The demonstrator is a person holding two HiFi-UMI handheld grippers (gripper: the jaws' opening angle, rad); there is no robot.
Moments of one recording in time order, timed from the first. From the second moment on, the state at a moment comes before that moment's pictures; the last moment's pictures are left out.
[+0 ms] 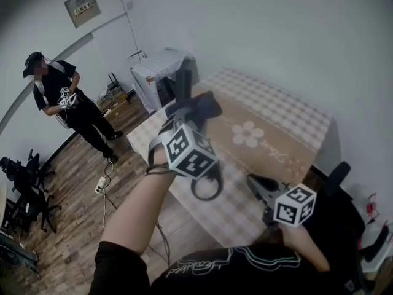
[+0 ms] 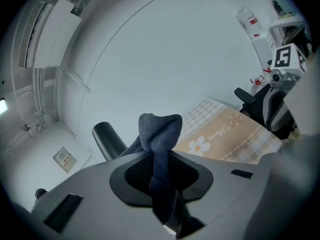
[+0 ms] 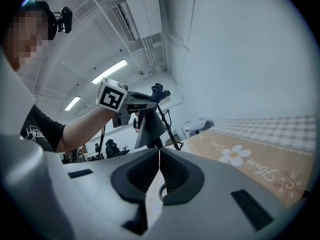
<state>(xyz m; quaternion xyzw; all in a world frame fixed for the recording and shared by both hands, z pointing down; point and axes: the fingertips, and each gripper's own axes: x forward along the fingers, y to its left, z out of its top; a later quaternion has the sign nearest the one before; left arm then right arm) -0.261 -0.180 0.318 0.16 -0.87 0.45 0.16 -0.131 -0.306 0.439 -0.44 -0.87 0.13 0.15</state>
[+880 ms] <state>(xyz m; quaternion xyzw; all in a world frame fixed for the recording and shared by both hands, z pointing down) -0.214 -0.191 0.391 0.18 -0.85 0.44 0.21 -0.126 -0.301 0.434 -0.45 -0.87 0.13 0.14</state>
